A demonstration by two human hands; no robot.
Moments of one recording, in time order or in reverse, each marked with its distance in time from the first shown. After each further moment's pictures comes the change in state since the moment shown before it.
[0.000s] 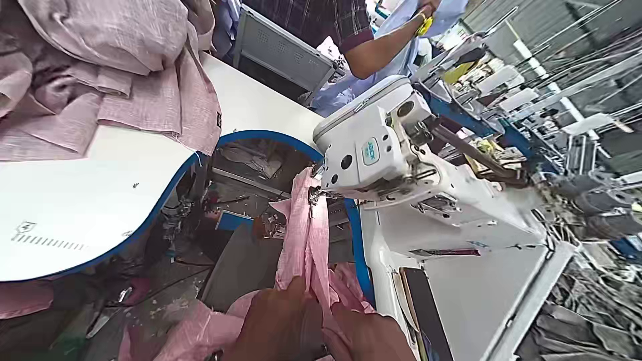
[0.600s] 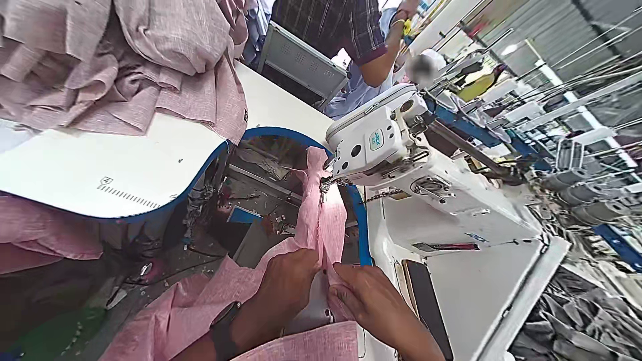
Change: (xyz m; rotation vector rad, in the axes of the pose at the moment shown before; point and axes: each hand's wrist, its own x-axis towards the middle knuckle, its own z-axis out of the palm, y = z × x) left_hand -0.004 -0.007 0.008 -0.020 0.138 0.202; right_hand 0.018 0.046 0.014 0.060 -0.053 -0.294
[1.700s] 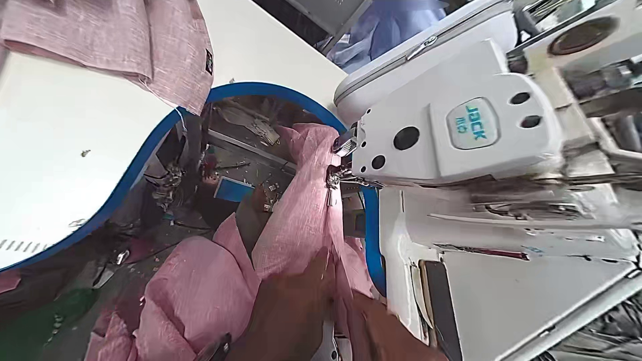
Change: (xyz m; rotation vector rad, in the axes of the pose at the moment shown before) left_hand 0.028 0.005 -0.001 -0.033 -0.129 -0.310; right_hand 0.017 -0.046 0.025 -0.228 0.456 0.362
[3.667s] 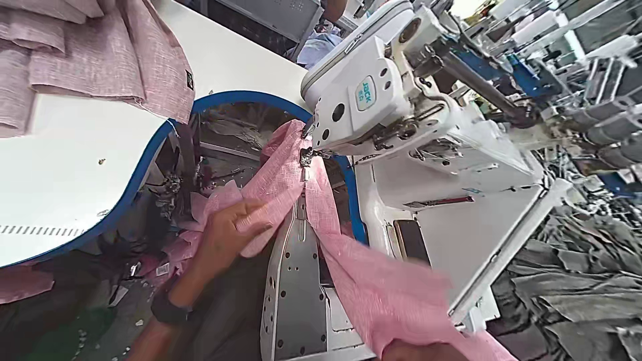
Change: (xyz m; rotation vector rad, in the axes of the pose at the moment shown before) left_hand 0.016 -0.082 -0.045 -0.220 -0.096 -0.175; right_hand -0.103 0.121 -0.059 0.481 -0.777 -0.009
